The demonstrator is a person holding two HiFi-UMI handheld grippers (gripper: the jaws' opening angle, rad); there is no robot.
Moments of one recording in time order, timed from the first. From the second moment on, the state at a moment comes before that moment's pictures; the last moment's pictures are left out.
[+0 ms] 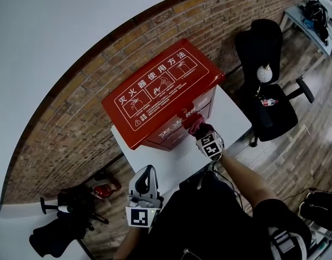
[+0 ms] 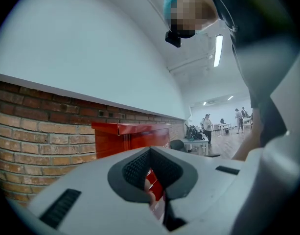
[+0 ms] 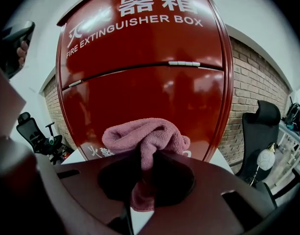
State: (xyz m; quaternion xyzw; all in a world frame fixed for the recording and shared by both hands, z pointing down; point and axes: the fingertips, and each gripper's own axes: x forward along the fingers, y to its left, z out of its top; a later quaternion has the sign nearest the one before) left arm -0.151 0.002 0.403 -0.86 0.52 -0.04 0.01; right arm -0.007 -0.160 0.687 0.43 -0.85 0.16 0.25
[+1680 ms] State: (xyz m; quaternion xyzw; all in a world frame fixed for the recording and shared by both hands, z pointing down) left arm -0.145 0.006 0.393 -0.87 0.49 -0.01 0.02; right arm -0.010 -0.157 0.518 0.45 -0.88 0.07 0.16
